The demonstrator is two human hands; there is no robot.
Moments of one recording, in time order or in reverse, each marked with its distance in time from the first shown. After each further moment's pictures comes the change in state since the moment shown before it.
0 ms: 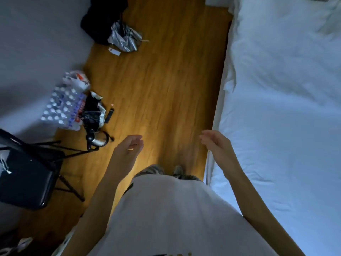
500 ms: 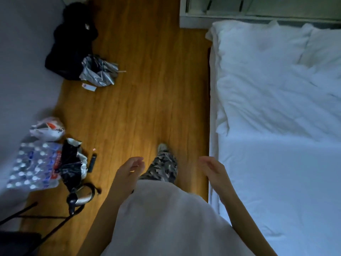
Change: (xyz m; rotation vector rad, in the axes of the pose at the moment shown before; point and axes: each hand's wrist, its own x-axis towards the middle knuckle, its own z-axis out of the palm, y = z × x) left_hand 0.310 0.101 0.009 0.002 -0.162 -0.037; right_hand 0.261 -0.085 -0.007 -0.062 0.130 0.153
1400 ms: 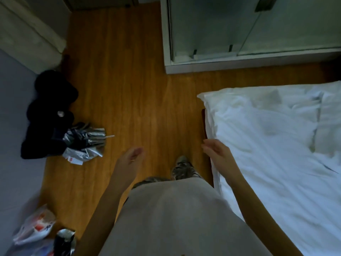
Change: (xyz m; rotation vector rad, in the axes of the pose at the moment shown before) left_hand 0.569 0.420 -0.001 0.100 -0.044 0.082; right_hand 0.551 -0.380 -0.161 0.050 0.109 -0.046
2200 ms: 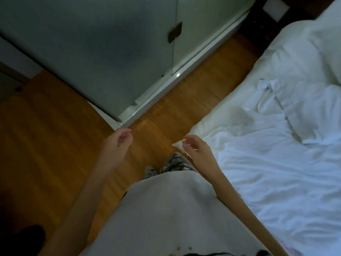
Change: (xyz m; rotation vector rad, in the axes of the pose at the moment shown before) left_hand 0.531 0.339 0.043 0.458 -0.580 0.402; right_hand 0.368 -0.220 -0.058 0.262 0.490 0.210
